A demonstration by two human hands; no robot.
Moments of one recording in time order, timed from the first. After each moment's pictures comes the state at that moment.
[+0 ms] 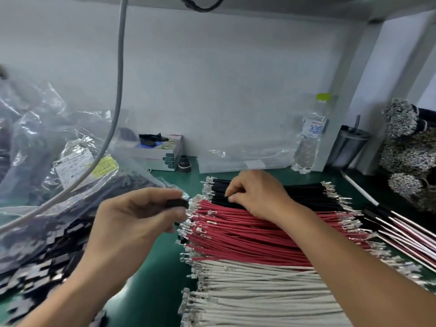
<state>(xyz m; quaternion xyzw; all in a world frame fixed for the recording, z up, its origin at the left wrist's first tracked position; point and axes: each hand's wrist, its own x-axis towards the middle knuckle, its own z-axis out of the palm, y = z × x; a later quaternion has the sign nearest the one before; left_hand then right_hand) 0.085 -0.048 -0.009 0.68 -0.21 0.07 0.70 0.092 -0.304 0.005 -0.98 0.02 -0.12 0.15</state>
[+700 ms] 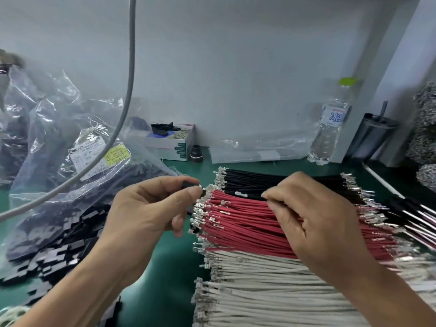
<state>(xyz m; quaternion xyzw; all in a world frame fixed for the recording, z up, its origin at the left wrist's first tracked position) 0.084 -0.043 -0.005 0.62 -0.17 -0.05 0.77 -0.011 -0.285 0.002 -0.90 -0.12 -0.41 0.13</state>
